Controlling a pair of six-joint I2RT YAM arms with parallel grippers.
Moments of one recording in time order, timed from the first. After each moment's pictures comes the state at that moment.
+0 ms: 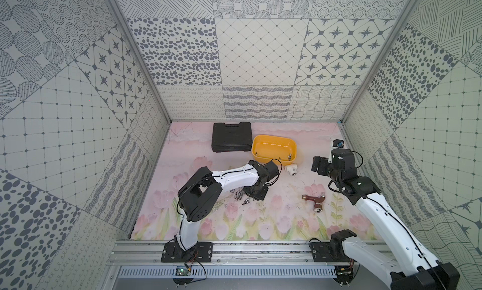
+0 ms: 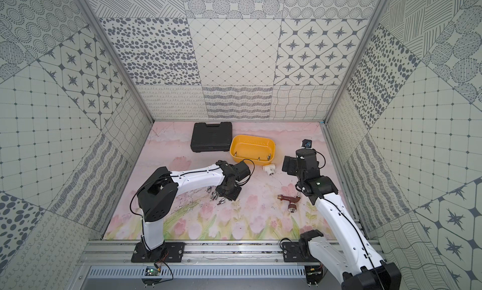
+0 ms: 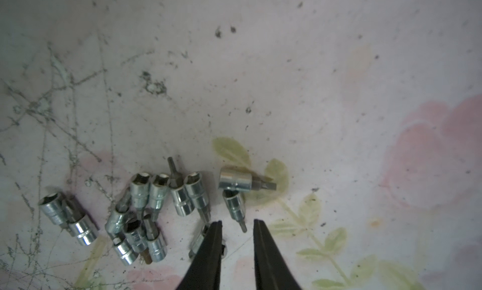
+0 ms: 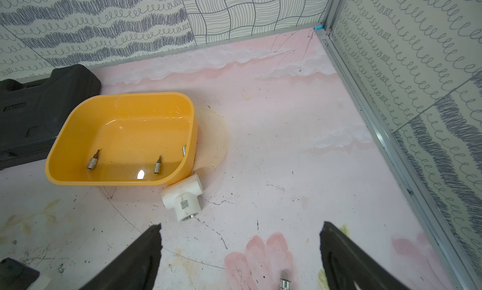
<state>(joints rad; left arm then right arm) -0.88 1.97 1.40 -0.96 -0.07 -0.44 0.25 0.94 0.85 -0.55 0.30 0.30</state>
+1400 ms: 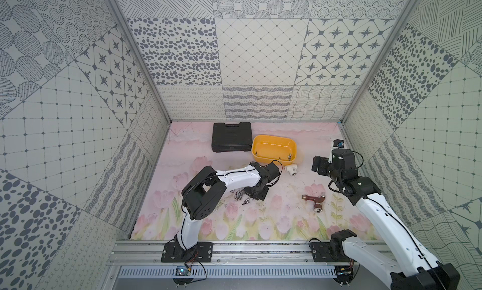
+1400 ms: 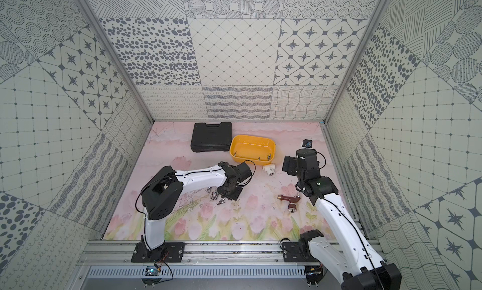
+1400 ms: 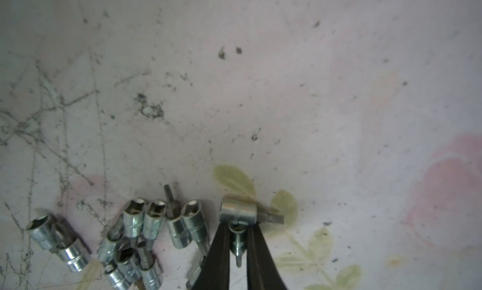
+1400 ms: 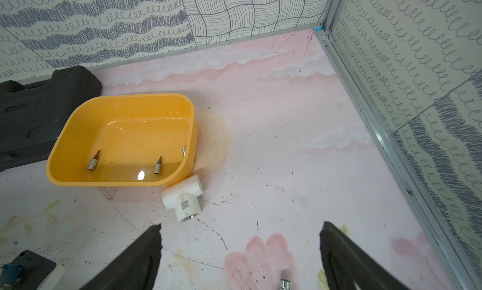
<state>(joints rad) -0.88 2.00 1.39 -0.91 -0.10 -0.44 0.25 0.94 0.85 -0.55 0.30 0.30</state>
